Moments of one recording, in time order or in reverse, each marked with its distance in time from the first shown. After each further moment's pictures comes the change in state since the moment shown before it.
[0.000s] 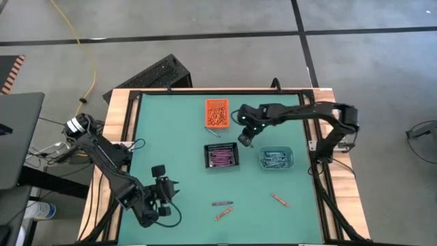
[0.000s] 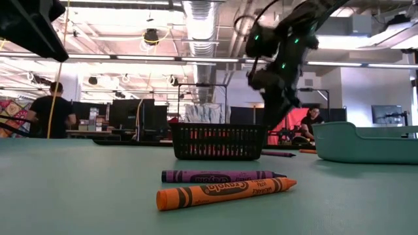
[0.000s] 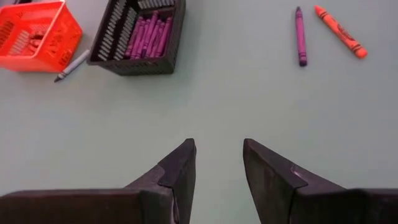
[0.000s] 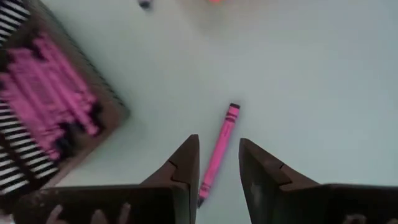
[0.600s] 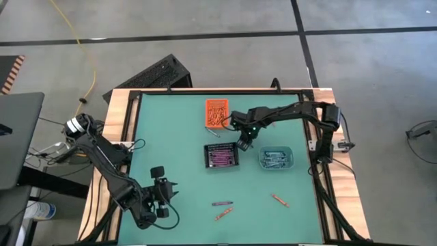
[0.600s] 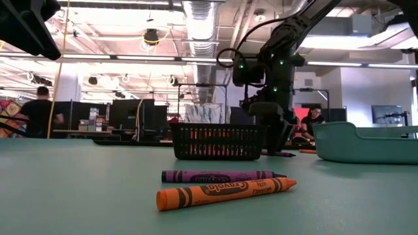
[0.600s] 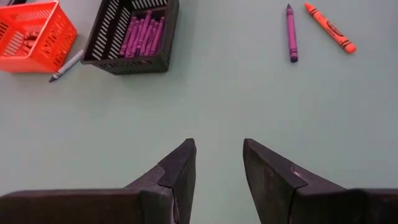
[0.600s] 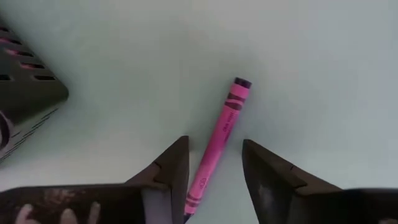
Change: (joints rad) left arm -0.029 0.000 0.000 -0.004 0.000 -0.011; right arm 0.005 0.257 0.085 -0.096 0.000 -0.038
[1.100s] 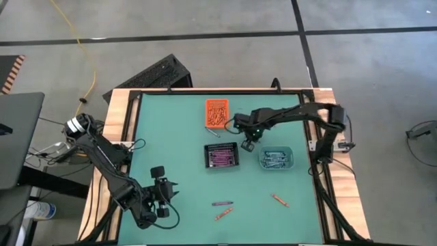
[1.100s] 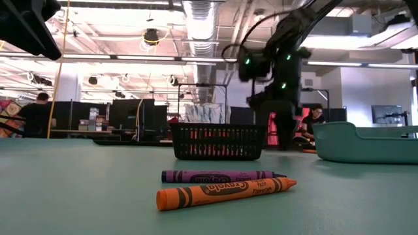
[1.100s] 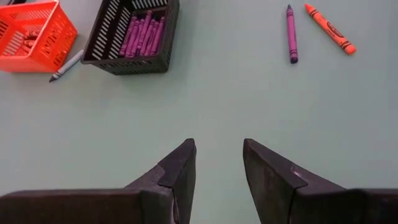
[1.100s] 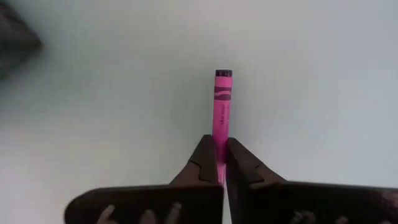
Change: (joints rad) left arm 0.000 0.000 0.000 0.000 0.001 -0.004; right arm 0.019 -0.067 -0.014 -0.064 0.073 -0.040
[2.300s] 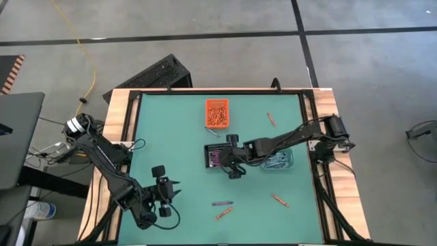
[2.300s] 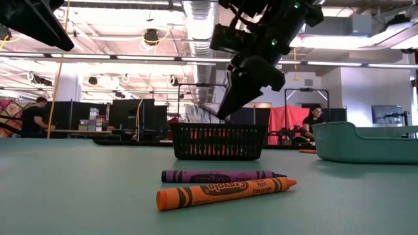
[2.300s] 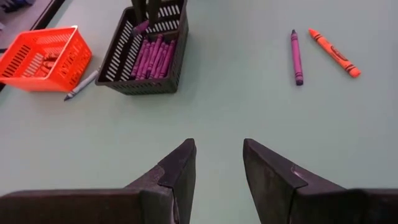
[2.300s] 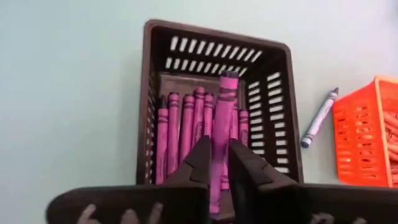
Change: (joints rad) left arm 0.001 0.000 0.000 0.047 -0.079 0.048; right arm 0.414 0.000 0.076 0.422 0.264 -0.366
